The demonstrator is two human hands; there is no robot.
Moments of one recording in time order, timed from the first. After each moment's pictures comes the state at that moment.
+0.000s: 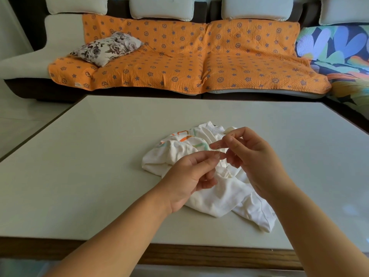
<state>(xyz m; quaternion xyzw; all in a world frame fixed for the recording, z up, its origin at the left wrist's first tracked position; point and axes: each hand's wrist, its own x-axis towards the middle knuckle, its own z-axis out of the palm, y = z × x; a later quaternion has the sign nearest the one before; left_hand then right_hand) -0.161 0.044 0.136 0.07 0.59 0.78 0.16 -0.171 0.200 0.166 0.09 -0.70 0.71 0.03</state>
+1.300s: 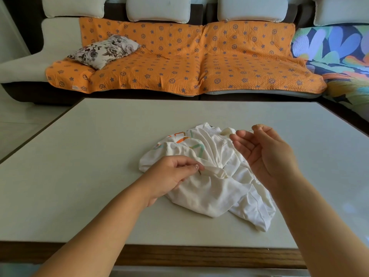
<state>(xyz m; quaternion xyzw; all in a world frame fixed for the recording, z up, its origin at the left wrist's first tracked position) -0.172 0.009 0.133 0.06 0.78 0.61 0.14 -0.186 0.223 0.172 -0.04 -0.46 0.88 0.05</state>
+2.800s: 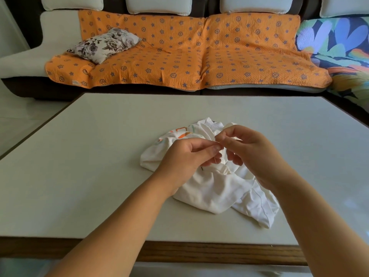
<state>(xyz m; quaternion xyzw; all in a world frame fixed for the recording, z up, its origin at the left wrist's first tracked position) -0.175 0.044 0.150 0.10 0.71 0.70 0.05 -0.180 0.206 0.171 0.08 -0.79 0.61 0.00</state>
